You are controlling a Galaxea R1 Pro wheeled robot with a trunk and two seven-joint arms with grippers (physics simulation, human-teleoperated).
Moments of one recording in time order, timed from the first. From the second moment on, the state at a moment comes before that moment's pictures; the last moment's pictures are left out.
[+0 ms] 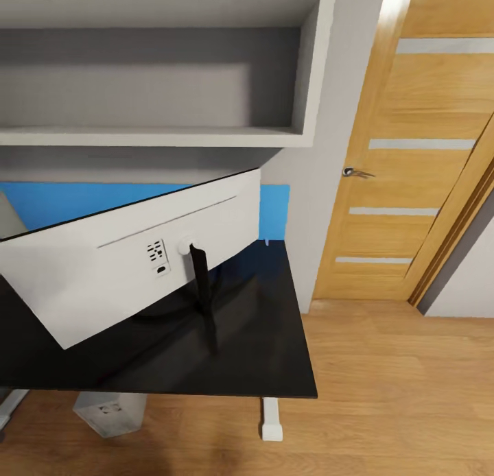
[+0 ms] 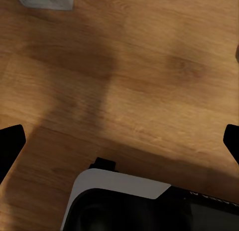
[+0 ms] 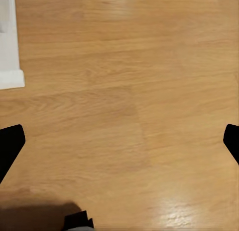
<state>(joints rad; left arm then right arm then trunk) 0.06 -0.06 0.07 -0.44 0.15 -0.42 0.08 -0.15 -0.05 -0.04 0.02 -0.10 -0.82 -0.14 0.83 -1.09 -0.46</state>
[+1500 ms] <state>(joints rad) 0.06 0.03 0.12 -0.87 0.19 -0.02 0.22 -0.15 -0.05 -0.04 0.02 -0.10 -0.75 -0.14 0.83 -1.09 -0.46</state>
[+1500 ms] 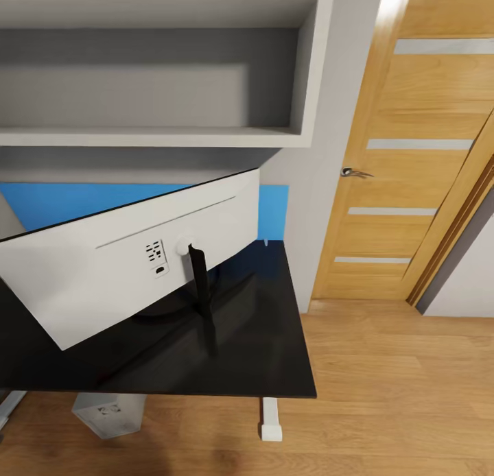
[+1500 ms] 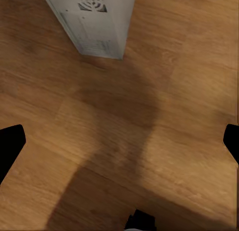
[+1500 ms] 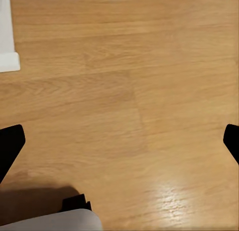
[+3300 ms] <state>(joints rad) 0.06 0.33 0.36 -1.59 0.47 0.74 0.21 -0.15 -0.06 -0.04 0.02 -0.10 -0.75 -0.14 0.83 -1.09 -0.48</state>
